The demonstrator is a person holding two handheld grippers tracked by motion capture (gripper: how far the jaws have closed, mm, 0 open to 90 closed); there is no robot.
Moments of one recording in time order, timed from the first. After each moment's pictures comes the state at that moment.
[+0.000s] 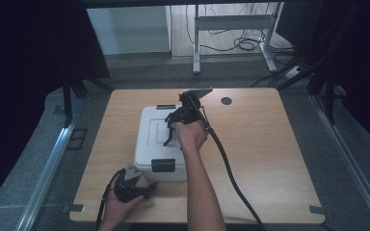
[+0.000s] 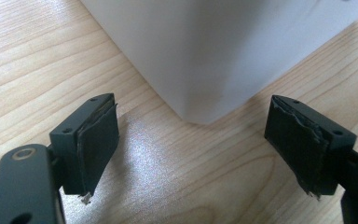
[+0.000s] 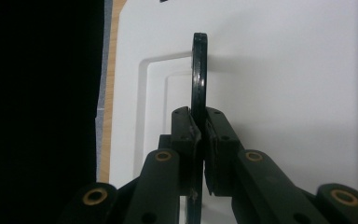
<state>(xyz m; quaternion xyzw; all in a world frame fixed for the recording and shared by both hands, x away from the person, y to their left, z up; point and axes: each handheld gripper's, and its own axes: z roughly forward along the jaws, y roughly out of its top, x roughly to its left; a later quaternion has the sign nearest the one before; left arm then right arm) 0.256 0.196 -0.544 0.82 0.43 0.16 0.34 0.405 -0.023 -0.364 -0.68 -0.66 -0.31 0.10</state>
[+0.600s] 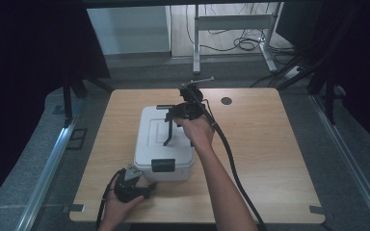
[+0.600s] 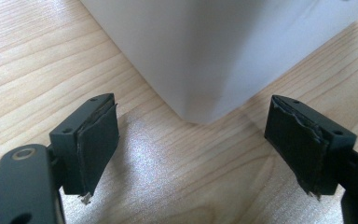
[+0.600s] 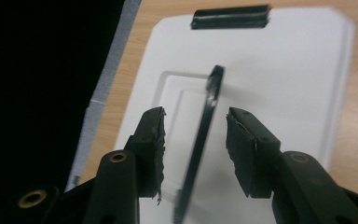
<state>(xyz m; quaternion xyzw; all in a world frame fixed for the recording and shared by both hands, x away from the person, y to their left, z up) 0.256 0.195 -0.544 0.82 0.43 0.16 0.34 0.402 -0.036 -0.337 -0.59 -0.73 -0.35 0.04</state>
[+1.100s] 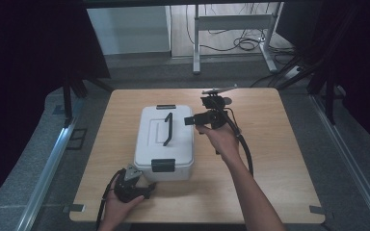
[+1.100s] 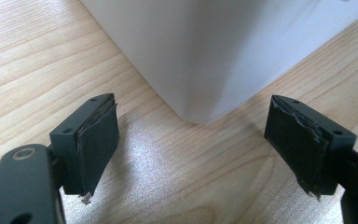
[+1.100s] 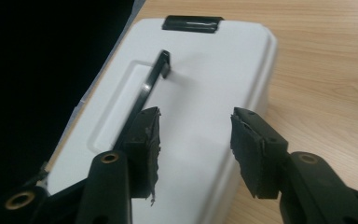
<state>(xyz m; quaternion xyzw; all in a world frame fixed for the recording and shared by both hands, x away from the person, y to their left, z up) 0.256 0.195 -0.544 0.82 0.43 0.16 0.34 0.381 -0.098 -0.349 -0.53 -0.75 -0.40 -0.01</state>
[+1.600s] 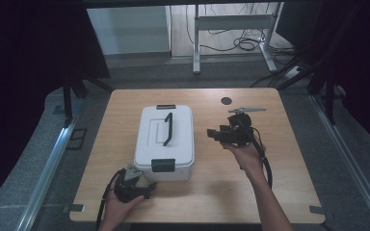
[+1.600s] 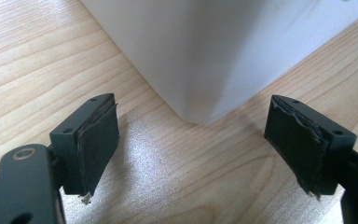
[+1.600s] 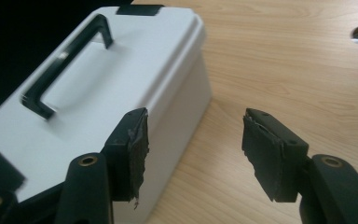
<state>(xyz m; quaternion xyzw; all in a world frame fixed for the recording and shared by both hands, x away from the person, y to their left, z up) 0.256 0.195 -0.544 0.82 0.43 0.16 0.34 0.349 -0.166 -0.392 -0.50 -0.74 -0.44 -0.09</state>
